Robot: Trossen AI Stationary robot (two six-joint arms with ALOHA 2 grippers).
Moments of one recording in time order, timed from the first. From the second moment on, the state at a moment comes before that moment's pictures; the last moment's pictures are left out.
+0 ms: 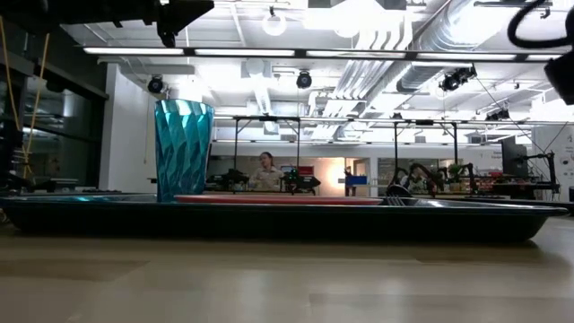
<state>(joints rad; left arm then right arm) 0.13 0.77 0.41 0.57 0.00 -0.08 0.76 1.51 0.87 -0.86 -0.05 1.56</state>
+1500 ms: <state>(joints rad) 0.13 0.77 0.41 0.60 0.00 -0.05 0.73 1.60 0.87 -0.71 -0.14 1.91</state>
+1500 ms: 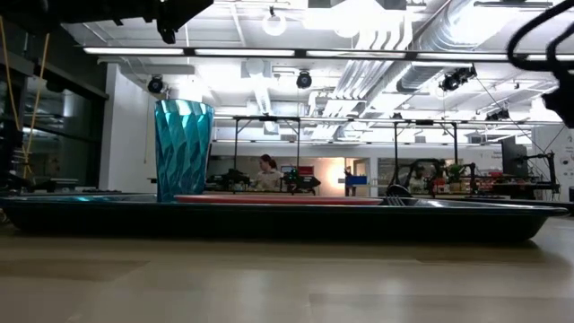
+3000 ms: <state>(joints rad) 0.13 0.77 0.41 0.58 0.00 -0.08 0.70 1.66 0.87 -0.75 -0.11 1.93</state>
